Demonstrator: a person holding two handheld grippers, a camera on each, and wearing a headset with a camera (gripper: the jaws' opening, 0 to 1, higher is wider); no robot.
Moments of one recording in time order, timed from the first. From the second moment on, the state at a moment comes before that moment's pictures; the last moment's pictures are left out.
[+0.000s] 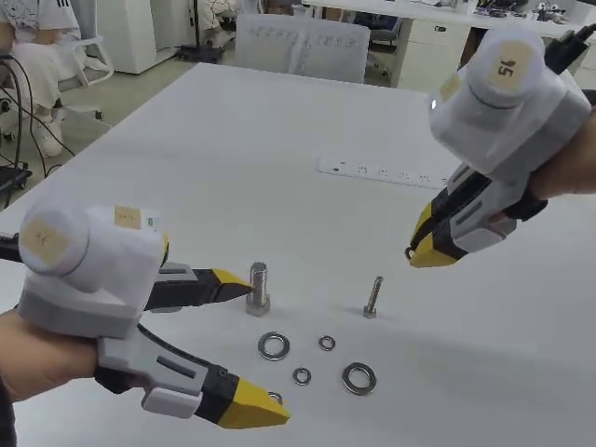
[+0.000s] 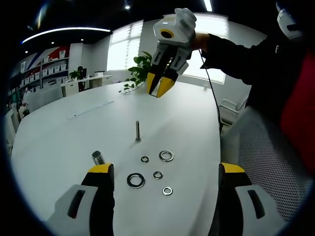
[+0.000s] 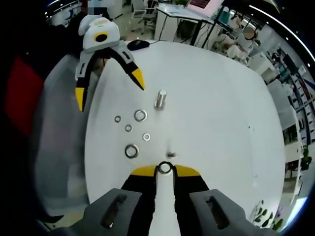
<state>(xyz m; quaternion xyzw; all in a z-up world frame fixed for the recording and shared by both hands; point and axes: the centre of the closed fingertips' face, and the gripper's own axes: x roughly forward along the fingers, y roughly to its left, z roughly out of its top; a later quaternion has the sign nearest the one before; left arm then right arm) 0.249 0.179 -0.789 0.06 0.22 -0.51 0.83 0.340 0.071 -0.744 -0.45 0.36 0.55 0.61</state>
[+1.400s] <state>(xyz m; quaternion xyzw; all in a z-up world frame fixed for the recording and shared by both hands) 0.251 0.191 -0.790 0.02 0.19 -0.49 0.85 0.366 0.086 -0.803 -0.45 0.42 0.55 0.56</state>
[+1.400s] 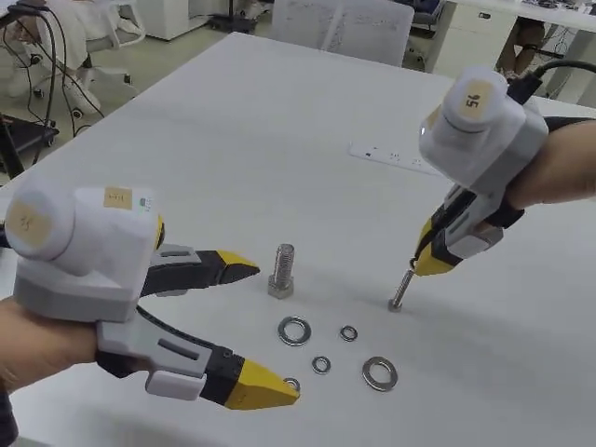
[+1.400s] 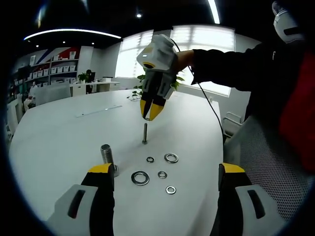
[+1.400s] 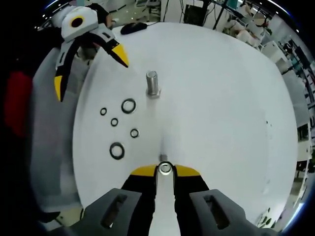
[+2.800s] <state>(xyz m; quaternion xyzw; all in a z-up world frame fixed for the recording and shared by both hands) 0.246 0.190 -0.805 0.08 0.21 -0.50 0.84 0.364 0.090 -0.832 -0.45 0.44 0.56 0.55</state>
